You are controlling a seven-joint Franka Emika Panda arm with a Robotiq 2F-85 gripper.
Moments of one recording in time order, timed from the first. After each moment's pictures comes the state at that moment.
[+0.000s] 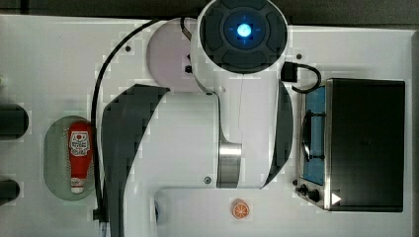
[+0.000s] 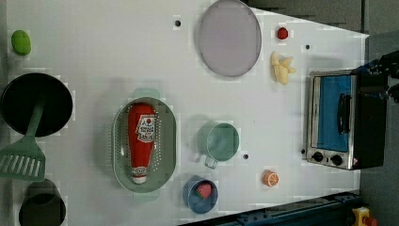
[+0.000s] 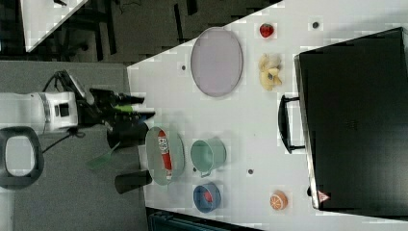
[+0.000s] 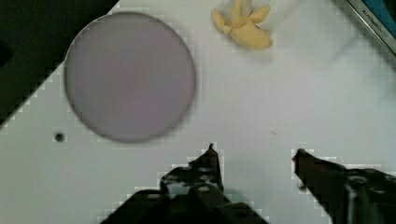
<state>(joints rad) -0.03 0.02 0.03 -1.75 0.01 0.19 0.01</state>
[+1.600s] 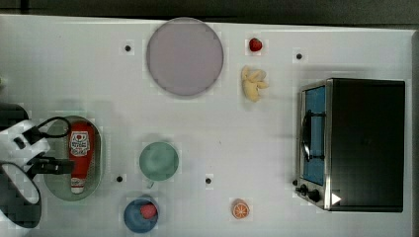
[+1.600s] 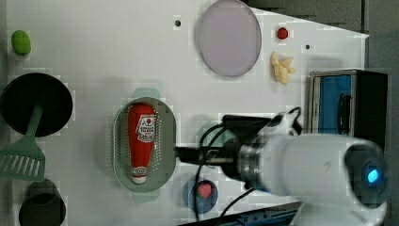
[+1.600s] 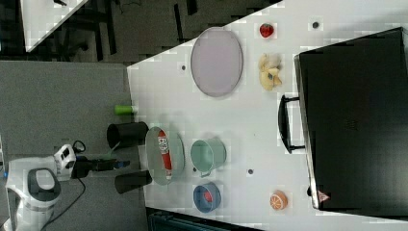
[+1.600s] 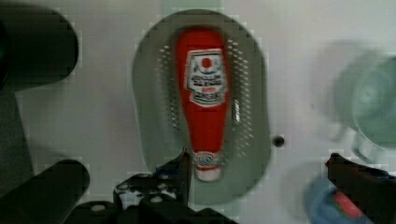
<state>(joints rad) -0.05 0.13 0.79 -2.00 -0.01 0.51 0.03</state>
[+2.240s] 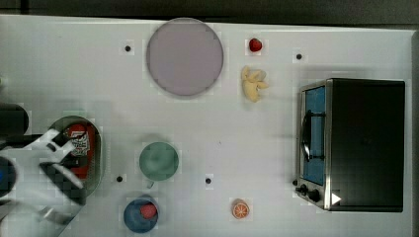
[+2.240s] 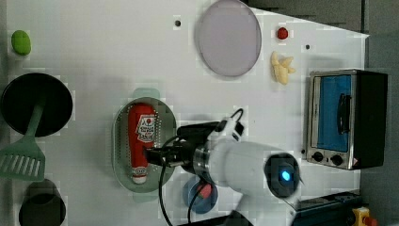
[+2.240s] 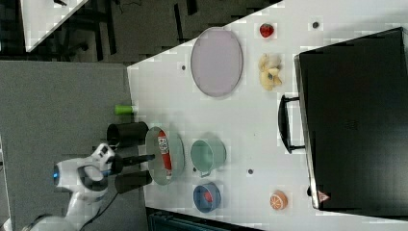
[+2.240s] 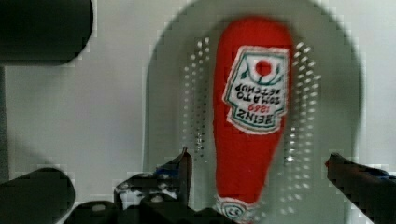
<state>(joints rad) -0.03 0.37 0.79 -2.19 -0.22 0.96 0.03</state>
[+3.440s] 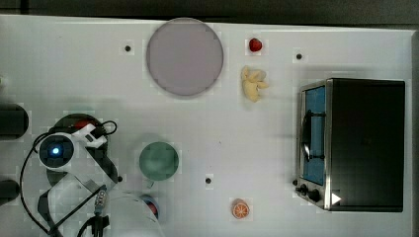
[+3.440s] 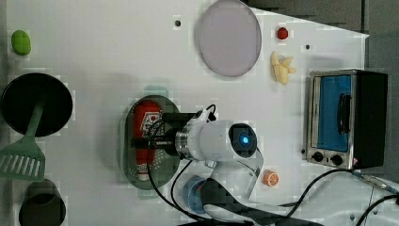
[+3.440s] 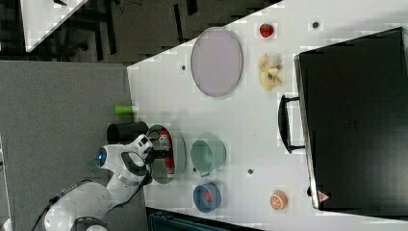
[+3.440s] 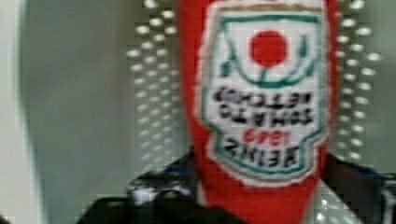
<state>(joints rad) 0.07 0.66 0.60 -2.15 -0.28 1.16 0.05</state>
